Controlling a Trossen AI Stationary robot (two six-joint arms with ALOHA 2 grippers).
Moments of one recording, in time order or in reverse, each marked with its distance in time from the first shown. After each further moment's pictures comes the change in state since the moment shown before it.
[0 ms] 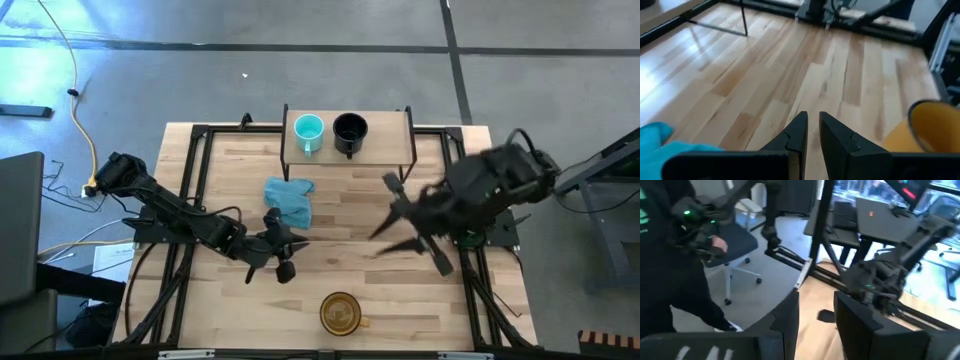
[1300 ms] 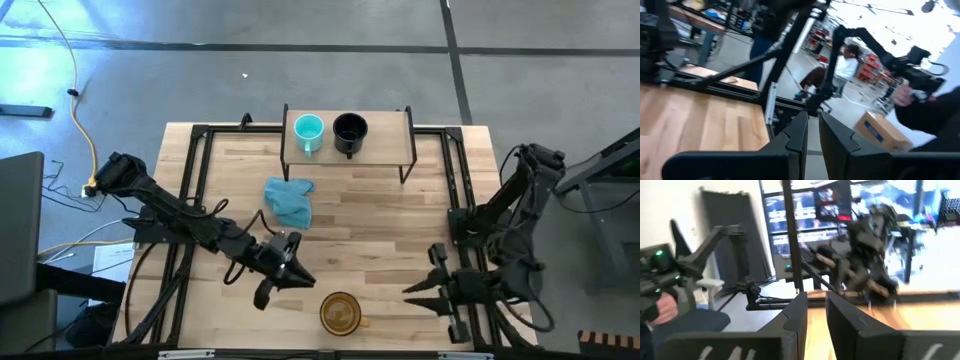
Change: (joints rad) left arm -0.023 0.000 0.000 0.583 0.524 0.014; right arm 0.613 -0.355 -1.253 1.321 0.966 0.231
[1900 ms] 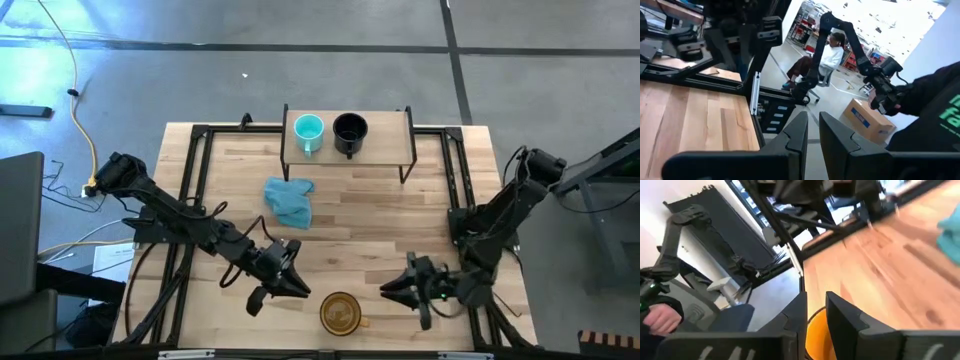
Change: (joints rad) left arm -0.026 0.000 0.000 -0.017 0.078 0.012; right arm -0.120 0.071 -0.288 0.061 -0.119 0.675
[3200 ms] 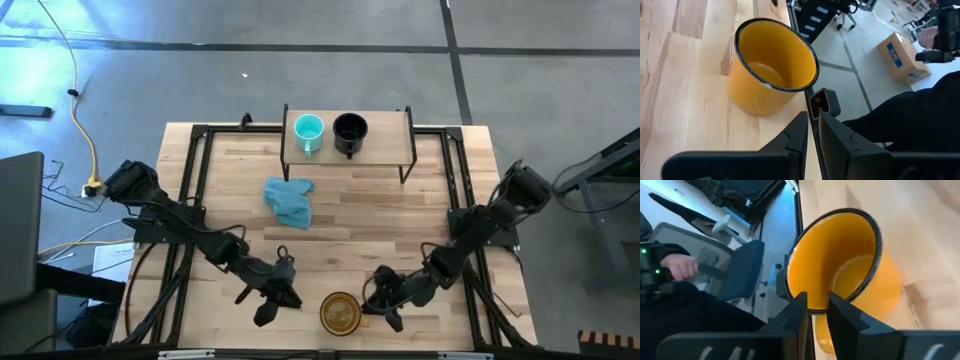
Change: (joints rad) left arm -0.052 0.126 0.000 -0.356 0.001 -0.169; right arm -0.203 0.267 0.002 0.031 -0.548 0.242
